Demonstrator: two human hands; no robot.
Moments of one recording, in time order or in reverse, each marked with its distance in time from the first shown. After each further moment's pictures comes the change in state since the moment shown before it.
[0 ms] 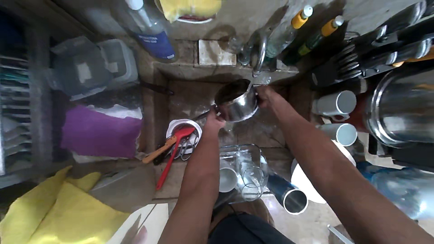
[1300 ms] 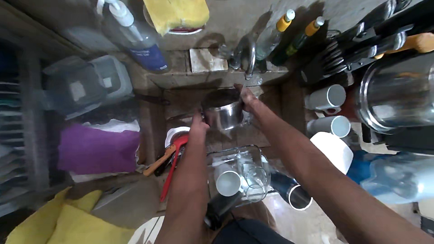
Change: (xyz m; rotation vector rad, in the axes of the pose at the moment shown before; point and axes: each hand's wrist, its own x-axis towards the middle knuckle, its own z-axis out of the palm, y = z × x) left_hand -0.031 0.046 0.004 0.335 0.192 0.144; right_hand 0.032 0.027 0.036 0.023 -0.172 -0.328
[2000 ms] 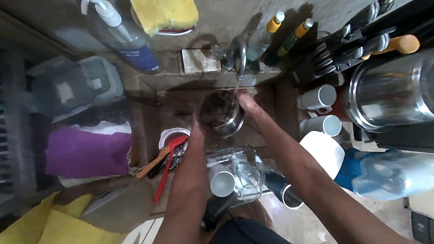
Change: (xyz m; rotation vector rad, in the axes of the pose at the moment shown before) left_hand -0.027 -0.024 -0.005 0.018 -0.224 0.080; right_hand -0.045 -0.022 -0.005 -0.162 0.079 -0.105
